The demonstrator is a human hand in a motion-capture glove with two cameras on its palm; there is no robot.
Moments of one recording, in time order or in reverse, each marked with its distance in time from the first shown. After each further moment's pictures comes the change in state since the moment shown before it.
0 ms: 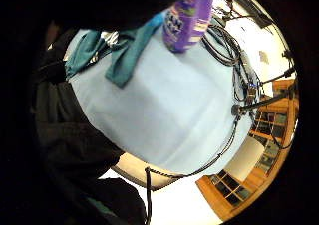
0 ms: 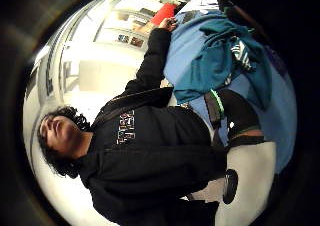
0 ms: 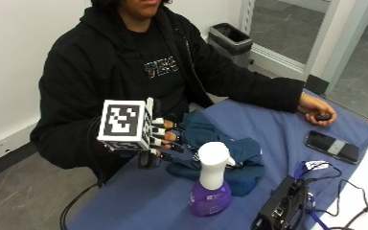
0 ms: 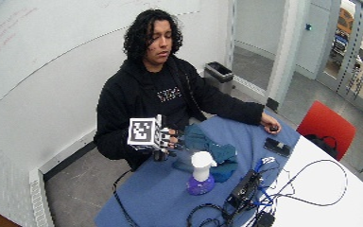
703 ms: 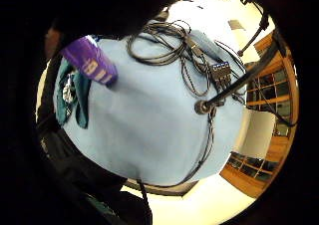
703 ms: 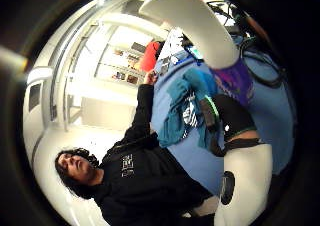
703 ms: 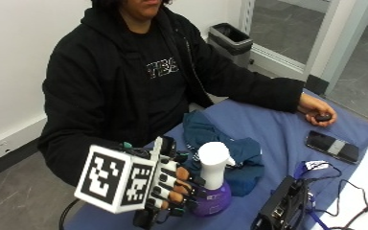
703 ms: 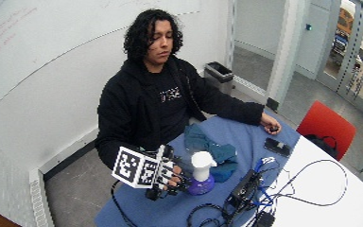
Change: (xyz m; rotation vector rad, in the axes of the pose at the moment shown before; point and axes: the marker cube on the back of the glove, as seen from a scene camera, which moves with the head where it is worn) arm 0.100 -0.067 -0.063 0.342 -0.138 0.244
